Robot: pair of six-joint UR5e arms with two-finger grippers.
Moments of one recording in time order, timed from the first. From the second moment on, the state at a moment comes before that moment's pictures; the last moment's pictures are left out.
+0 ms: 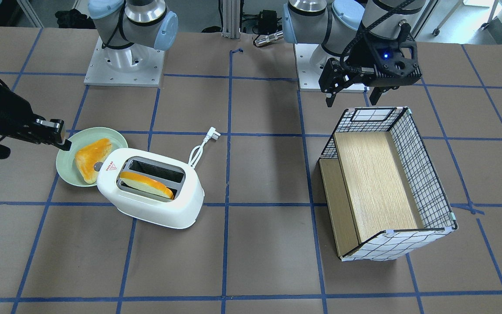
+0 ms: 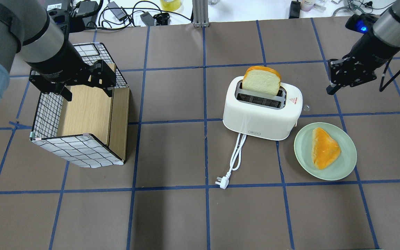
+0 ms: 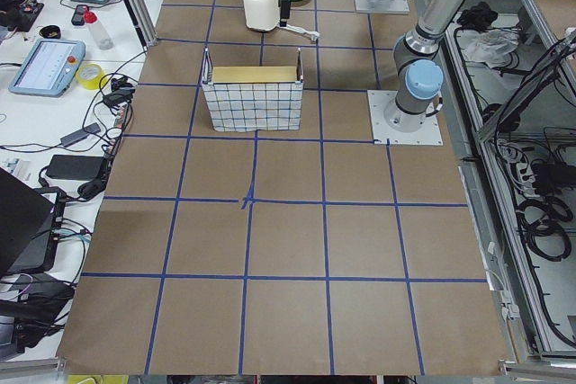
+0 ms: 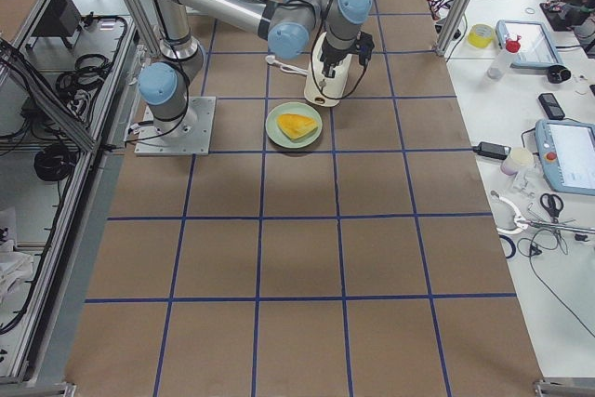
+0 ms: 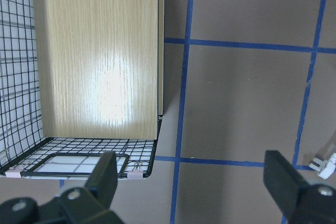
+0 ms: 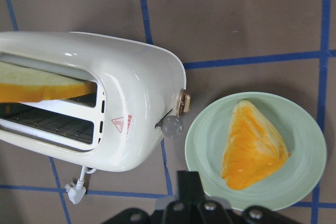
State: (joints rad) left arm -1.57 -1.47 -1.67 -1.51 1.59 -0.08; right arm 1.24 -1.48 1.61 -1.53 -1.37 -0.24
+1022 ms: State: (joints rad) left arm -1.57 -1.47 -1.67 -1.51 1.59 -0.08; right arm 1.39 -1.53 1.40 -1.43 -1.48 0.09
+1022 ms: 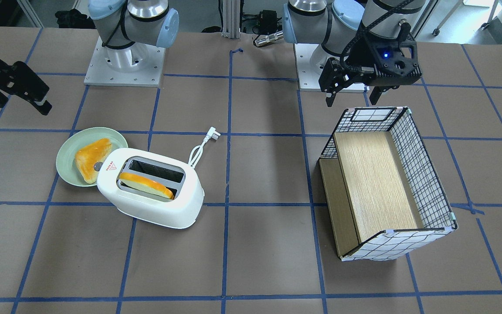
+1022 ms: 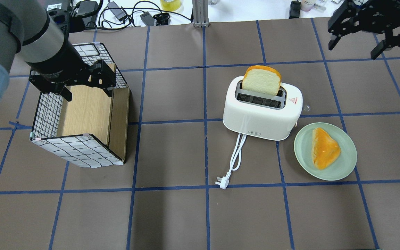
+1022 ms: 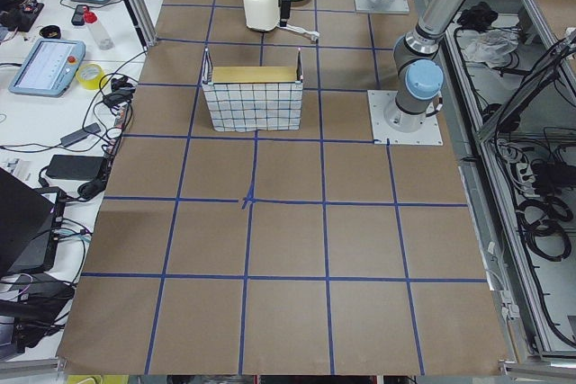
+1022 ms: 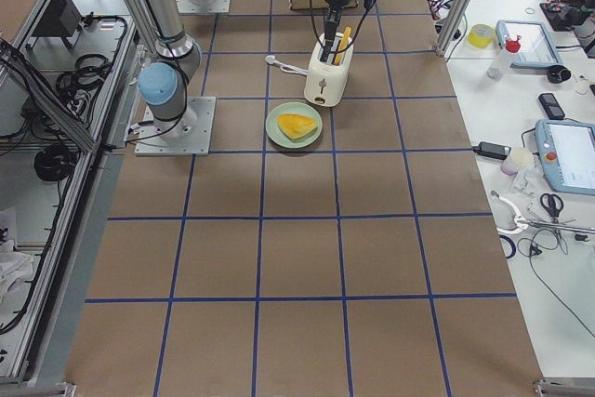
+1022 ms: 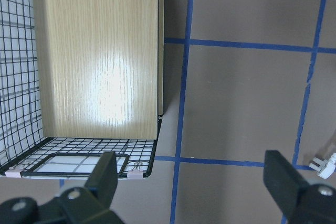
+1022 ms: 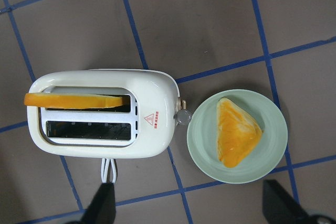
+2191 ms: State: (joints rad) left arm -1.57 -1.47 -1.67 -1.51 1.59 -0.08; right arm 1.55 -1.50 1.42 -1.54 -1.59 0.16
